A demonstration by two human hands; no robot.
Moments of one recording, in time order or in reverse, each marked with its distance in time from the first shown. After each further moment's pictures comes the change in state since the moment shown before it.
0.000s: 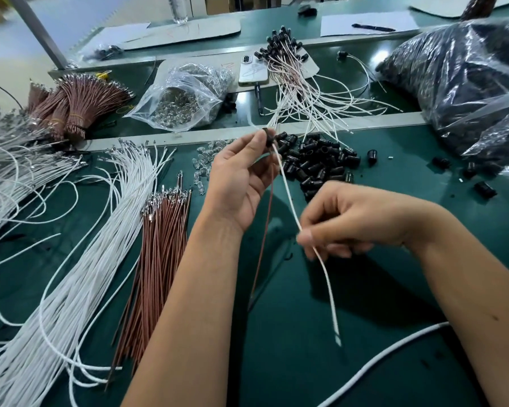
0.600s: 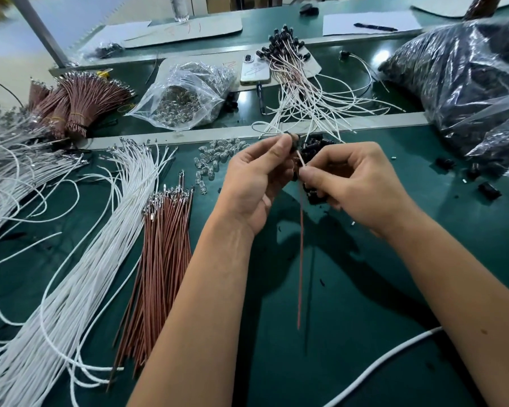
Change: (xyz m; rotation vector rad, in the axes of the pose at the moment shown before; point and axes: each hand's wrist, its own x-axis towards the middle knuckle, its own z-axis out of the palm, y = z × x) left_hand 0.000 -0.009 0.007 0.067 -0.031 -0.079; right_hand 0.021 0.003 0.005 0.001 0.858 -0.264
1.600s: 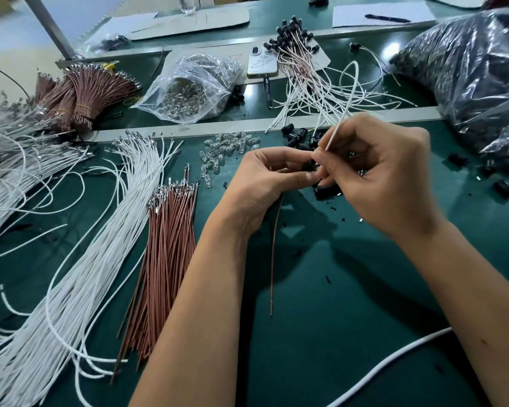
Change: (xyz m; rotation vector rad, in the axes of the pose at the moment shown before) left_hand -0.001 -0.008 -0.015 0.345 -0.207 0.078; right_hand -0.001 -0.002 0.000 -0.187 0.176 -0.473
